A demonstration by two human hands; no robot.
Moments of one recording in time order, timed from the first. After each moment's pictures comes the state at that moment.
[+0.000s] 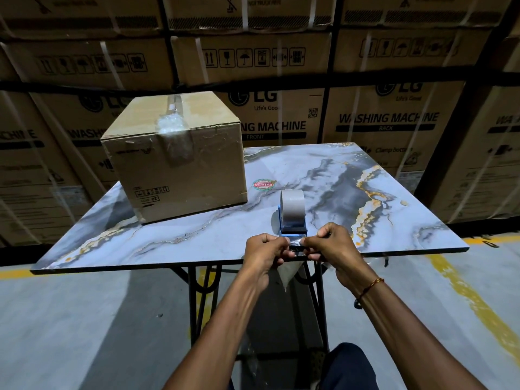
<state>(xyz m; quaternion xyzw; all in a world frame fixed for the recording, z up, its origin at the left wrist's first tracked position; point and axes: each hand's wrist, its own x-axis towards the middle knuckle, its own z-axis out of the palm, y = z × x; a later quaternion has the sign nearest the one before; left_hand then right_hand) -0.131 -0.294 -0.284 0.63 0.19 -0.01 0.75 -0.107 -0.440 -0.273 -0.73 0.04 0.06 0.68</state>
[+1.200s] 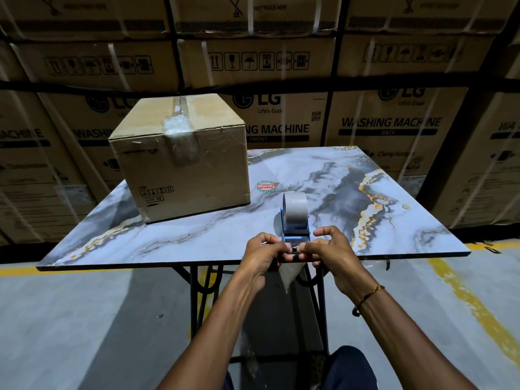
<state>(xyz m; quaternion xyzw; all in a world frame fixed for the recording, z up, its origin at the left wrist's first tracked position) -0.136 -0.282 -0.285 0.63 0.16 -0.02 0.76 -0.116 -0.436 -0.276 -0.72 0.05 0.09 0.69</state>
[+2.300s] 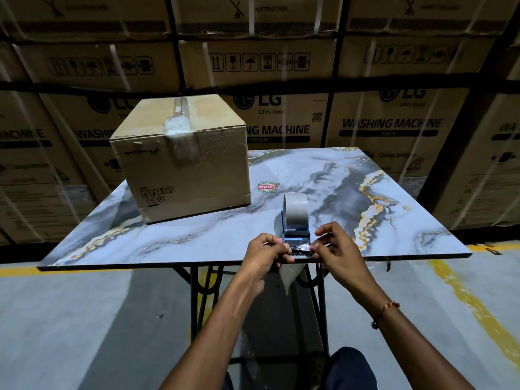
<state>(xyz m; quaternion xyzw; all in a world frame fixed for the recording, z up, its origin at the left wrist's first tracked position) -0.136 -0.281 -0.289 0.63 0.13 -0.02 0.77 -0.119 -0.458 -0.290 -0.82 -0.11 -0.04 0.56</state>
